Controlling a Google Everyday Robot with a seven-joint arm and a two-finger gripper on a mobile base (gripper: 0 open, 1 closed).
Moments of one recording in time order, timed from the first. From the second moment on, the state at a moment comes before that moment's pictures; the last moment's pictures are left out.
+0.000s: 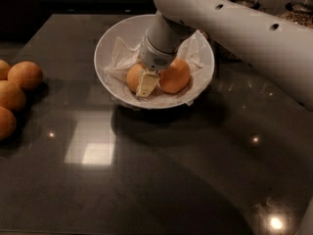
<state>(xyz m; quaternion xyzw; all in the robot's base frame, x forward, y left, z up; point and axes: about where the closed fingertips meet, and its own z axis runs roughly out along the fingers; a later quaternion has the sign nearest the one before) 0.612 0.026 0.850 -0.73 0.64 0.05 0.23</state>
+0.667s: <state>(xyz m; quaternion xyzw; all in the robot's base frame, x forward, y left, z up) 0.601 0.003 0.899 -0.71 0.63 0.07 0.29</state>
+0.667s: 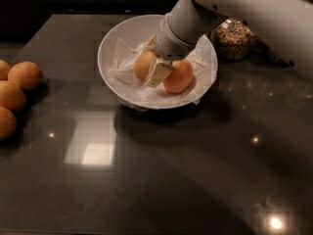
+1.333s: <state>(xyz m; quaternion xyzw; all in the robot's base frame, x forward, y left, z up) 0.595 -0.037 0.943 -0.67 0.62 0.12 0.38</state>
